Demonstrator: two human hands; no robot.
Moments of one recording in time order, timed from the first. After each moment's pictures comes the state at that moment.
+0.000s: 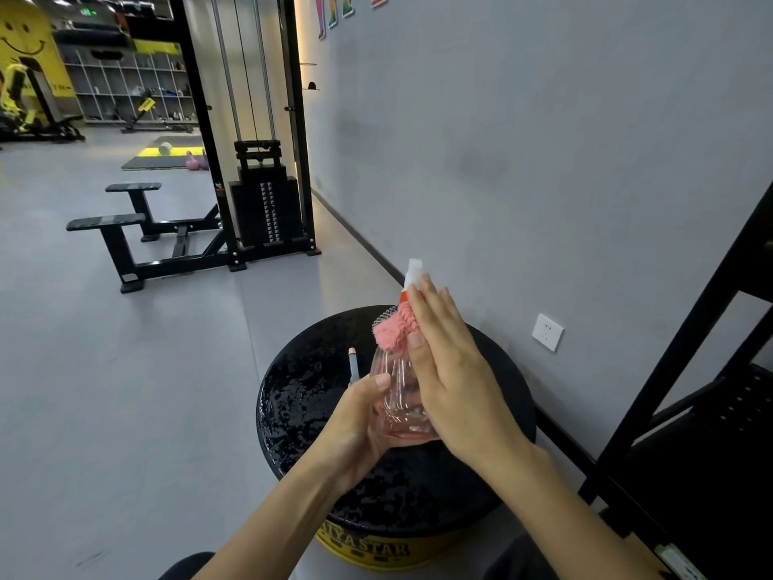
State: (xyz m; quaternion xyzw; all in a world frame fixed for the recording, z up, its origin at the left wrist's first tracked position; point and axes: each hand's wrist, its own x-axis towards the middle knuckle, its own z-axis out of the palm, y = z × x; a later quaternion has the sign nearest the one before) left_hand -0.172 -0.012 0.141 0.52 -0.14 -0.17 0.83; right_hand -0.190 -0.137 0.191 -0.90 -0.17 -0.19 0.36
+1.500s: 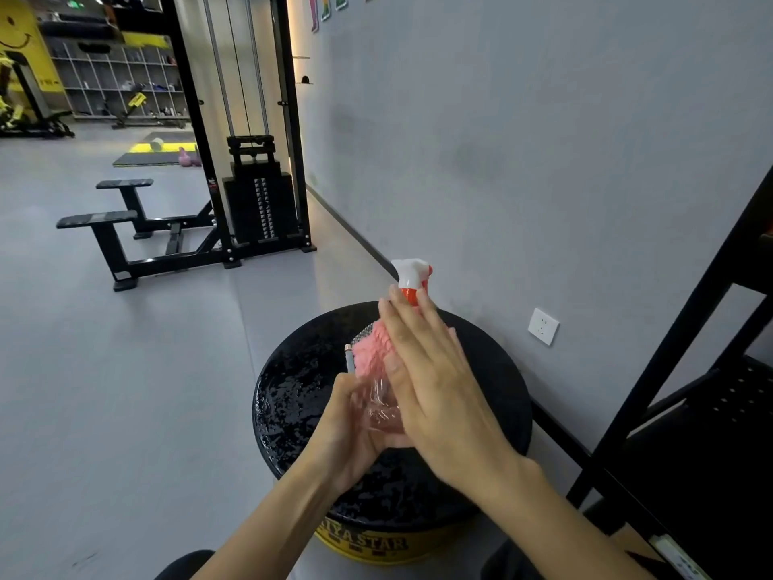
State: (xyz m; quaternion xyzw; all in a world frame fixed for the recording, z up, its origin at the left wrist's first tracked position) left_hand -0.172 -0.010 0.133 0.44 -0.10 -0.17 0.88; right_hand -0.201 -0.130 0.182 -0.91 -0.20 -0.21 0.28
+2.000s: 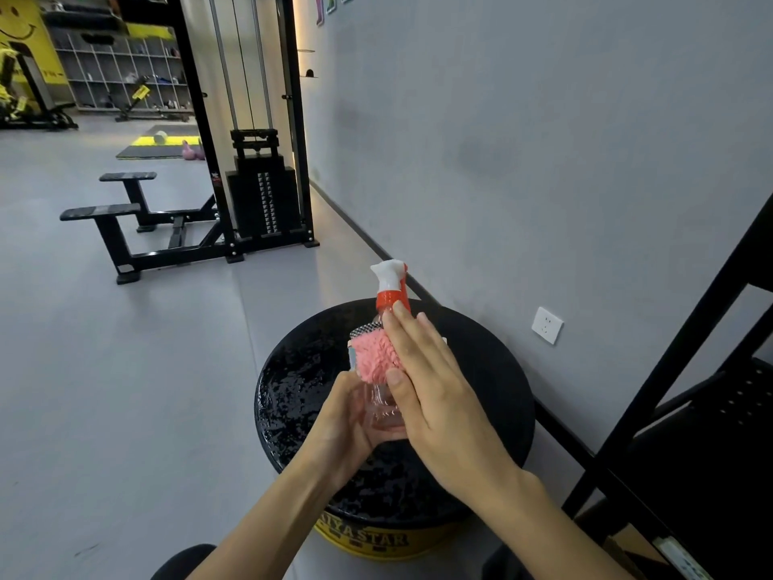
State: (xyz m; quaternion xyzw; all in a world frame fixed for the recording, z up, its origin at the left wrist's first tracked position) left_hand -0.164 -0.001 0.119 0.49 -0.11 -0.16 0.85; right_hand -0.198 -0.129 0.165 -0.91 -0.21 -0.17 0.33
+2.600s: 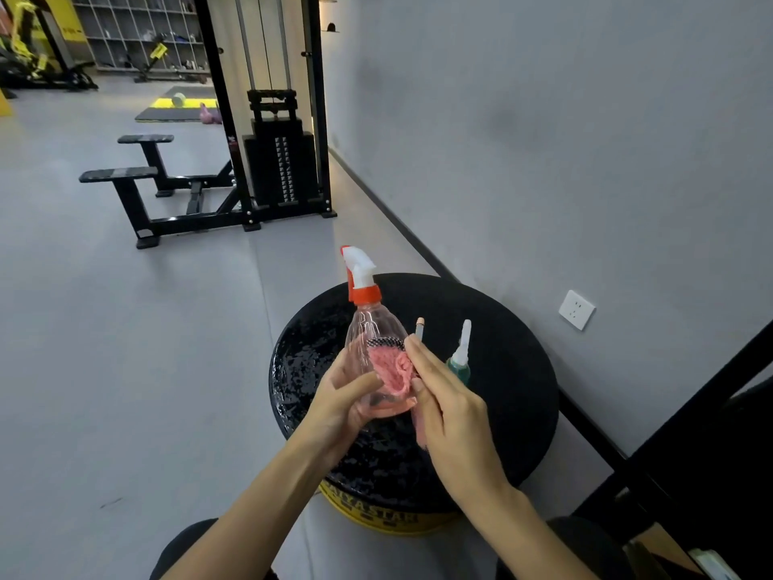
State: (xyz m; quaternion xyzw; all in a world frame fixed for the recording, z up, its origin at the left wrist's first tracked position) left_hand -0.125 0.026 0.071 0.49 -0.08 -0.12 0.86; right_hand -0.167 -0.123 0.092 -0.84 -0.16 -0.18 0.49
